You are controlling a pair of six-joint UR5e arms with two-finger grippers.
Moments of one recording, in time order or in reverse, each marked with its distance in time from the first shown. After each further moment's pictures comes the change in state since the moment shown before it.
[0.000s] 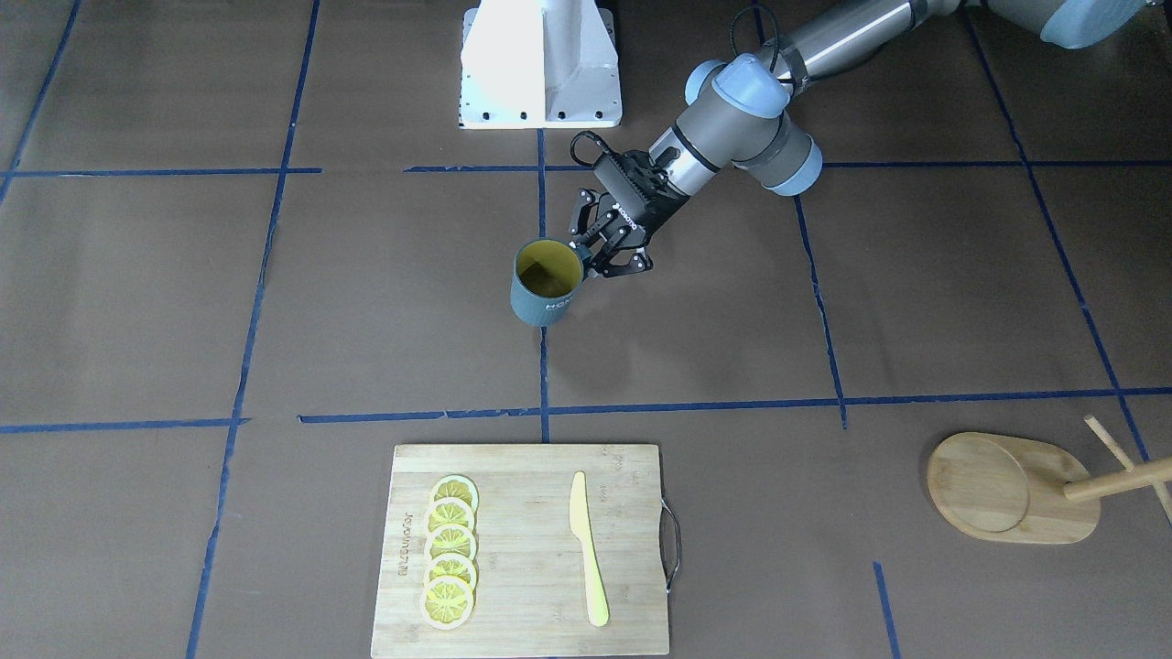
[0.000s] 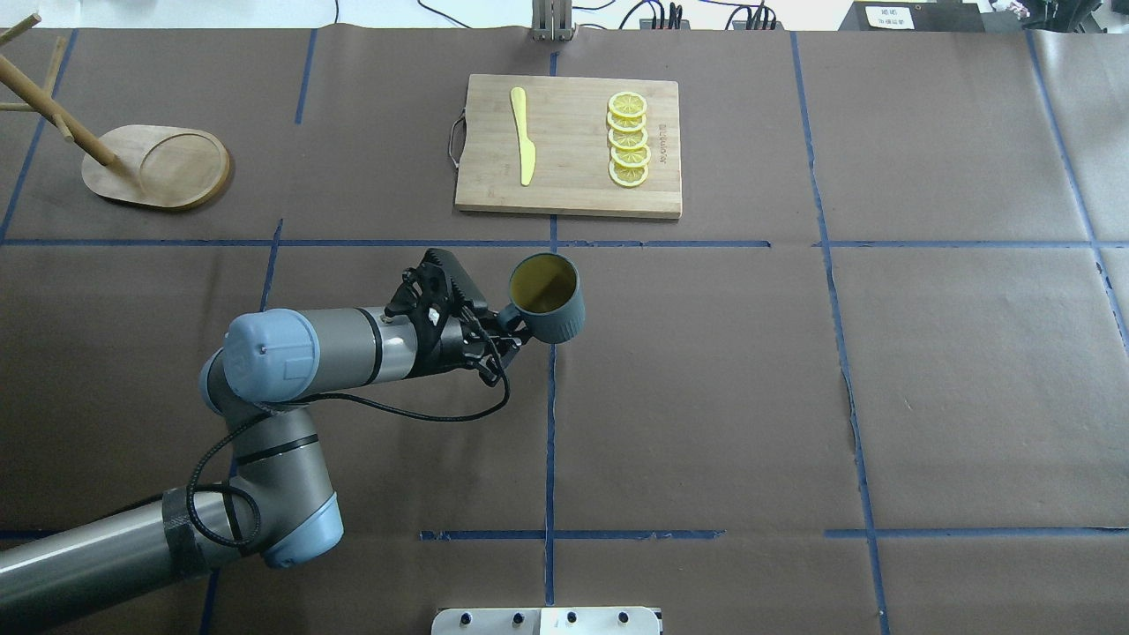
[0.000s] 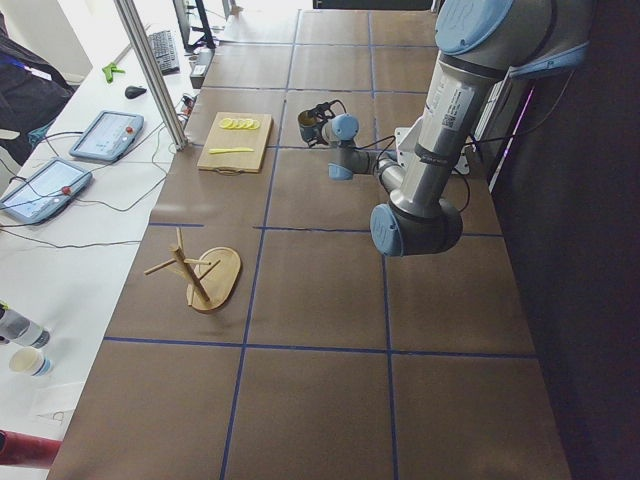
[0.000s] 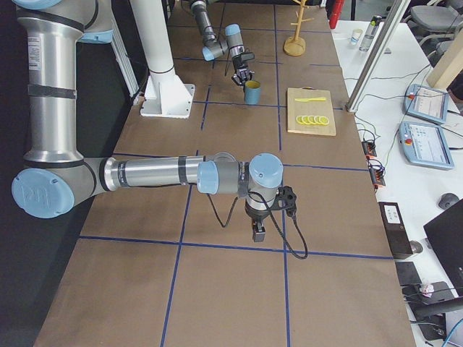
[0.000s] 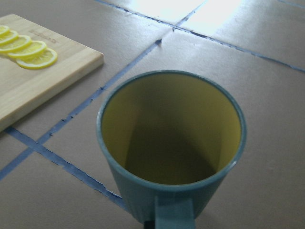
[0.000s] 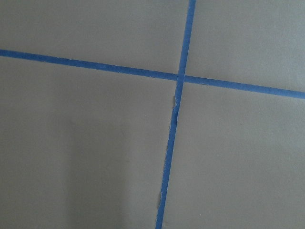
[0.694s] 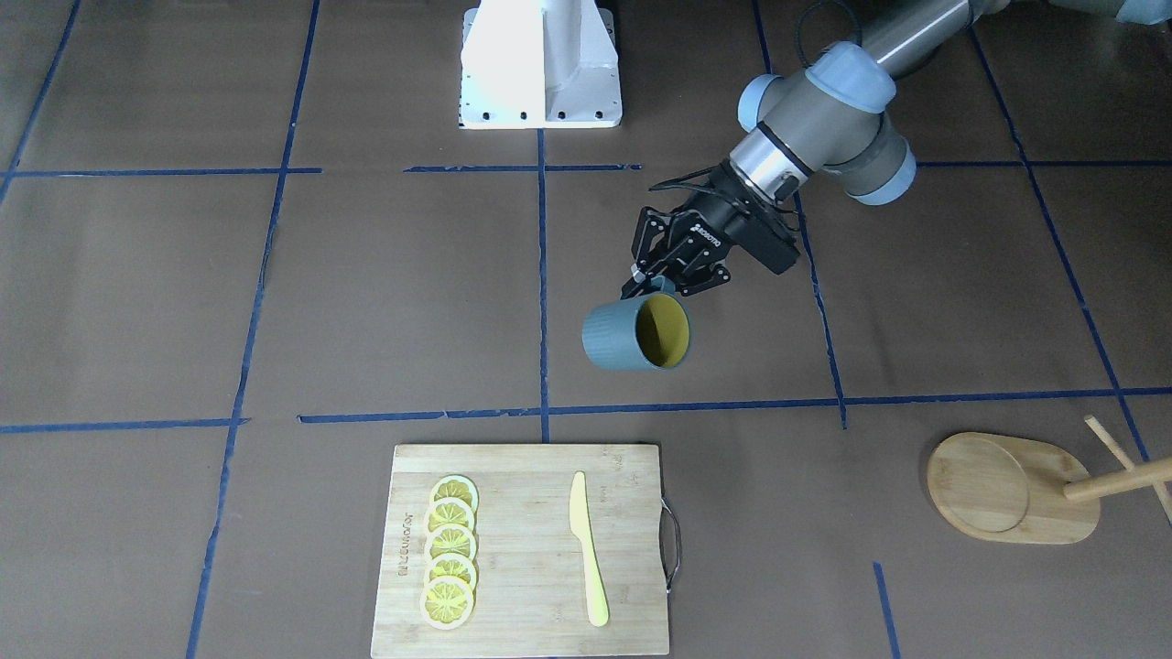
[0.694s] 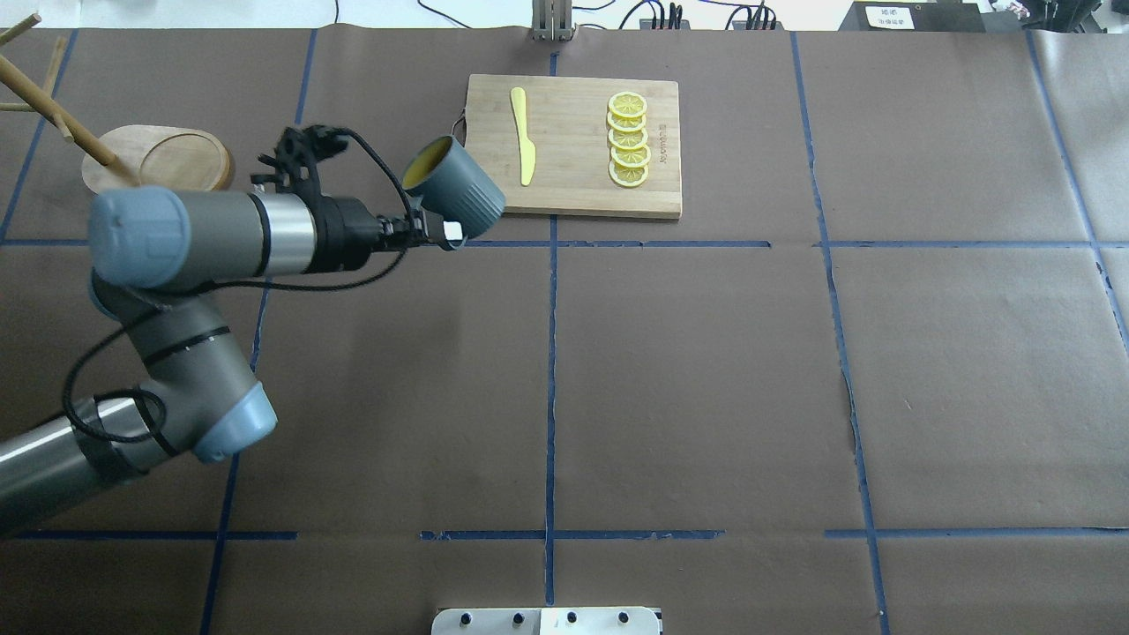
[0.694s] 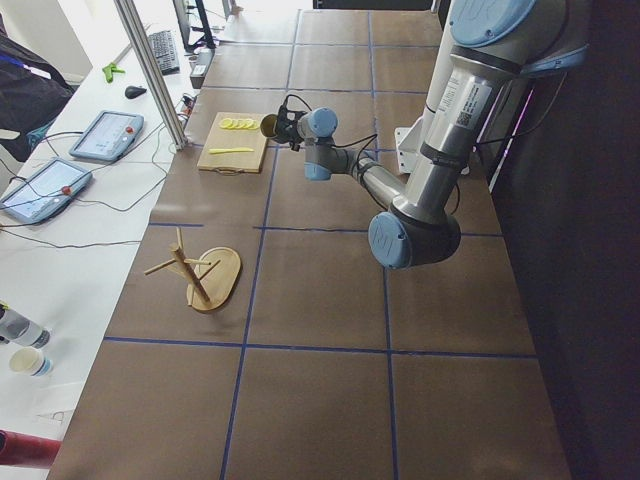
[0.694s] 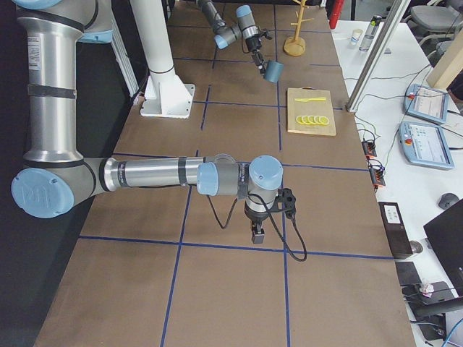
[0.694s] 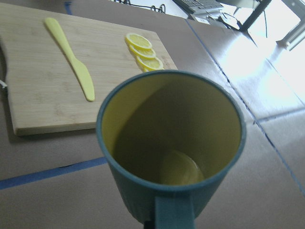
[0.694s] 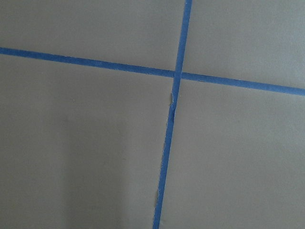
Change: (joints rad) left arm -0.245 0.045 -0.073 0.003 -0.213 -0.870; right arm 0.000 -0.002 -0.005 0.000 -0.003 -0.002
